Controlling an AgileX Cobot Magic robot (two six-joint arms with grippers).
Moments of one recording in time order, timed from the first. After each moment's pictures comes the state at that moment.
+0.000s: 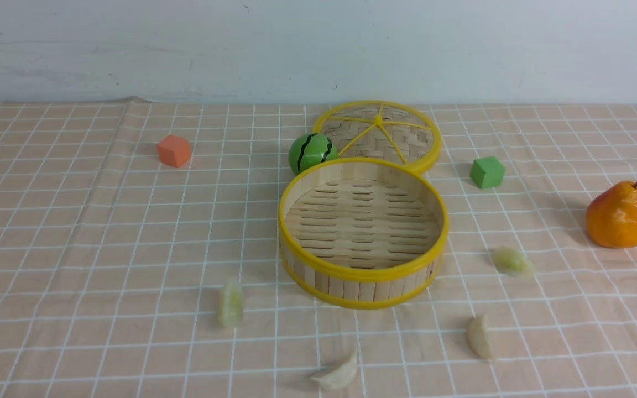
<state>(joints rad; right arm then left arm) 0.03 -0.01 0.01 0.03 0.39 0.07 0.05 -0.01 0.03 0.00 0.36 -0.21</state>
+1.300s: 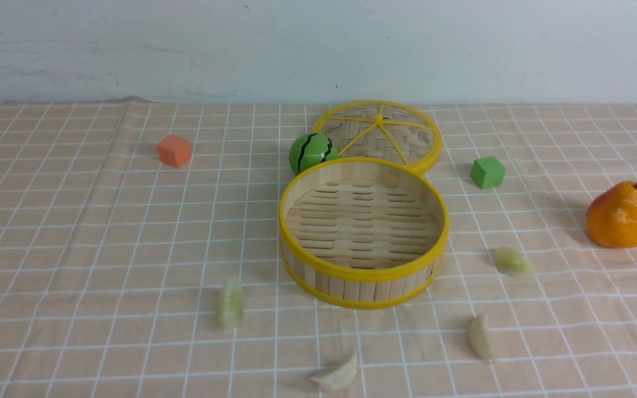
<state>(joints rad) 0.03 -0.01 0.01 0.02 0.39 0.07 0.05 -0.01 0.03 0.00 0.36 -0.21</state>
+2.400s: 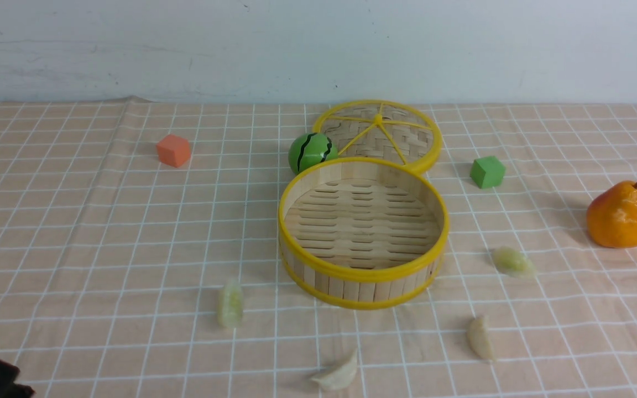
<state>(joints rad) 0.03 -0.01 0.02 0.89 0.41 0.40 0.05 -0.01 -0.09 -0.96 0.35 -0.46</state>
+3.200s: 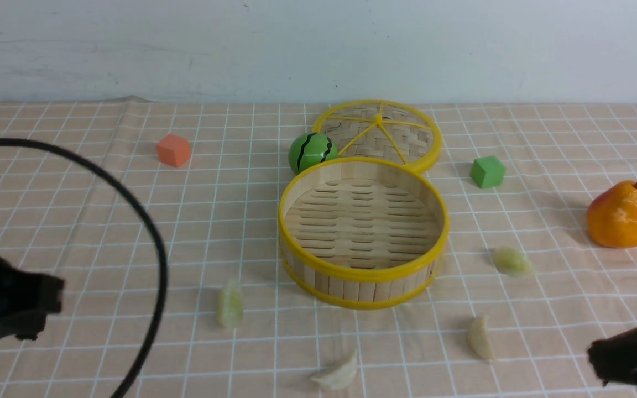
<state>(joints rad) 0.32 0.98 -0.83 0.40 1.01 -0.27 -0.28 1.03 -0.96 -0.04 1.04 -0.22</state>
